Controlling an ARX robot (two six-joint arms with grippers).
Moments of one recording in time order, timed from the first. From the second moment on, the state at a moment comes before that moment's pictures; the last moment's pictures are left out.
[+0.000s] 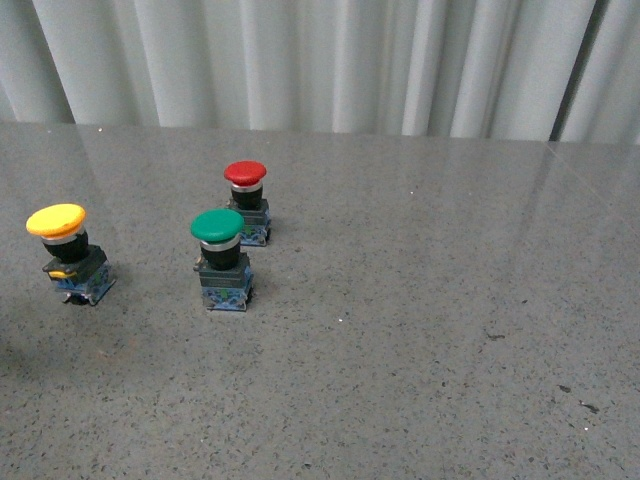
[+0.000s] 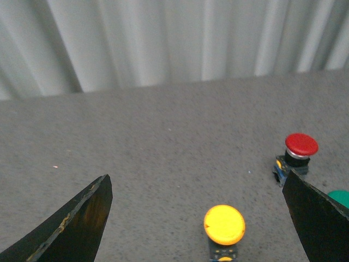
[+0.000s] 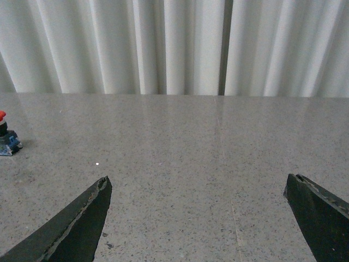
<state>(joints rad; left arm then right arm) 0.05 1.11 0.56 0.36 0.17 0.13 0.00 0.00 0.01 0.00 0.00 0.01</state>
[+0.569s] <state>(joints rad) -0.04 1.50 0.75 0.21 0.07 0.08 0.00 0.00 0.01 0.00 0.00 0.01</state>
